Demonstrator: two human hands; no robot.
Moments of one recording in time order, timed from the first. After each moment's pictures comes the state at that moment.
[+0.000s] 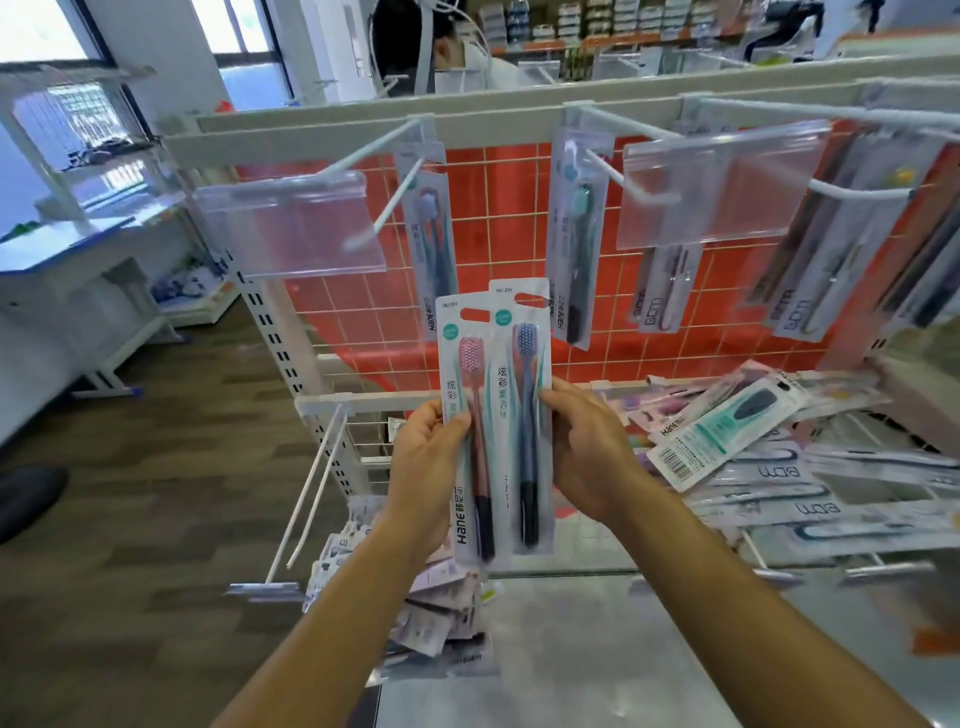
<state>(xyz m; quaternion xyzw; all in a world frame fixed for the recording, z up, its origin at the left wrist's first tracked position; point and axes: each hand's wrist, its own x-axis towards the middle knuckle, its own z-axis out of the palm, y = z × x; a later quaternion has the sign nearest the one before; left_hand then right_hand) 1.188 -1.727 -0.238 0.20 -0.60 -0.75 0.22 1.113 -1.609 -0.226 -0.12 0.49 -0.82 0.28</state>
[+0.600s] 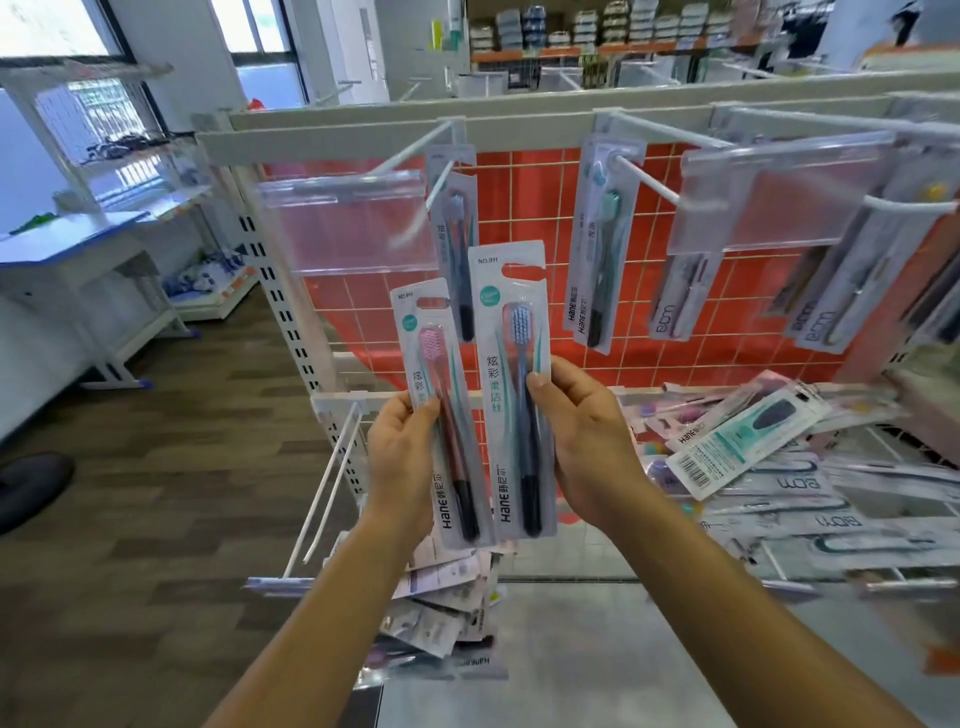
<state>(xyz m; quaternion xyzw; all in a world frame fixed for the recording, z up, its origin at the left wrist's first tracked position) 1.198 -1.758 -0.233 0.24 -0.55 -0.74 0.30 1.146 -1.622 -0.194 -0.24 0.56 -0.77 0.19</state>
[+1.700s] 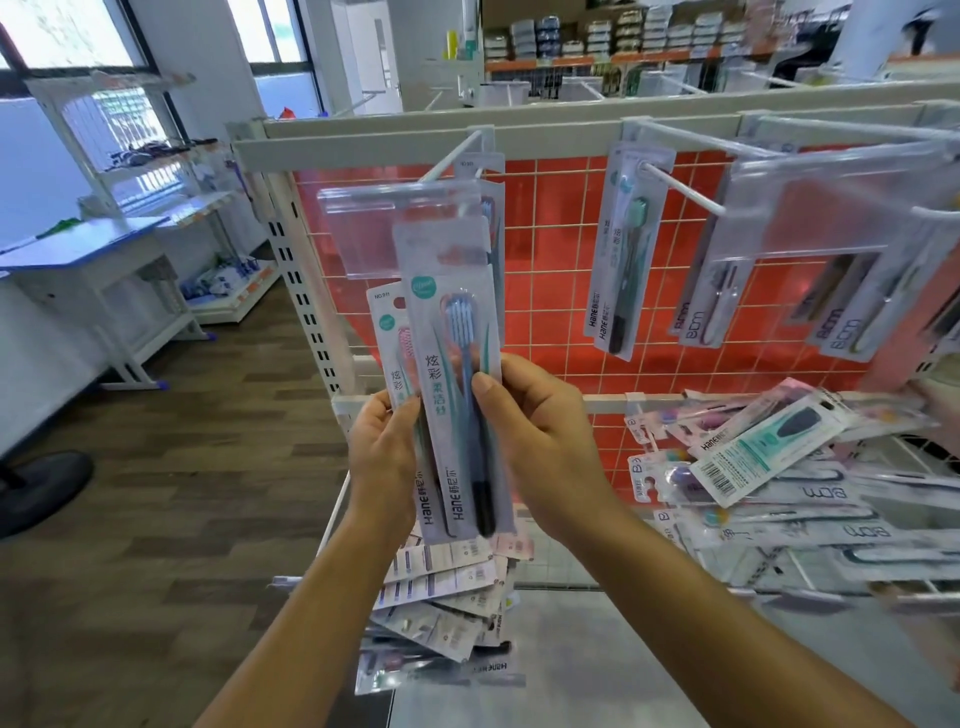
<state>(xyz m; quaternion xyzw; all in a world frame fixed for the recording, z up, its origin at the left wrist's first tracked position) 1.219 -1.792 -0.231 0.20 -0.56 -0.74 0.32 1.188 -1.656 -0.174 -0.34 0.58 -0.73 0.11</state>
